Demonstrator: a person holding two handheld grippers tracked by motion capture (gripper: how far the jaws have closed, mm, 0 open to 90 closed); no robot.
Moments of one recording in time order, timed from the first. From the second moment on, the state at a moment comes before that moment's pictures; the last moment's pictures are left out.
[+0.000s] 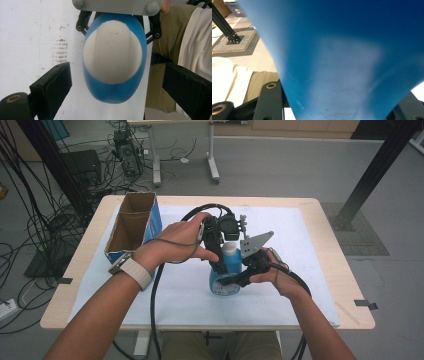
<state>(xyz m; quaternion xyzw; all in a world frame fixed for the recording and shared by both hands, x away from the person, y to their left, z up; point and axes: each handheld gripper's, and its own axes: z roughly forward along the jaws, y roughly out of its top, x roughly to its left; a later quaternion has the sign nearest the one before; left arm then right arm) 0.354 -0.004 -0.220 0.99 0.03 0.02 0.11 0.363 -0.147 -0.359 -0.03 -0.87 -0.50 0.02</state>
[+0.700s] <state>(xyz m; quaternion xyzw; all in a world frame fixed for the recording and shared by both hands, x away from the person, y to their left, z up) 0.354 -0.005 -0.220 0.99 0.03 0.02 0.11 0.363 -0.148 -0.360 -0.03 -0.87 -0.50 0.02</state>
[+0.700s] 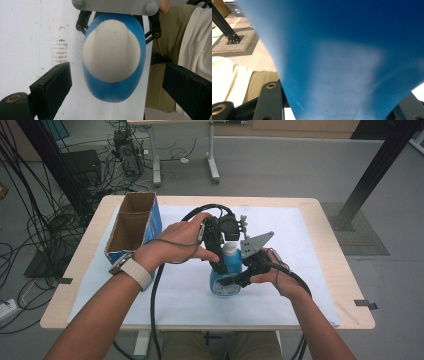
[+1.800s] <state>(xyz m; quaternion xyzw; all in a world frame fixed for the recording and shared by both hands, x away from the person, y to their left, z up) 0.353 -0.005 -0.220 0.99 0.03 0.02 0.11 0.364 -0.147 -0.358 -0.03 -0.87 -0.49 0.02</state>
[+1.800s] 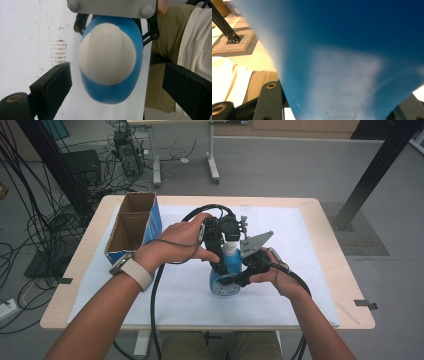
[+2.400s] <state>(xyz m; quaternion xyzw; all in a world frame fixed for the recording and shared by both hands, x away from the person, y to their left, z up) 0.354 -0.009 -0.224 0.99 0.03 0.01 0.12 0.362 -0.140 -0.352 -0.02 -0.87 -0.49 0.02</state>
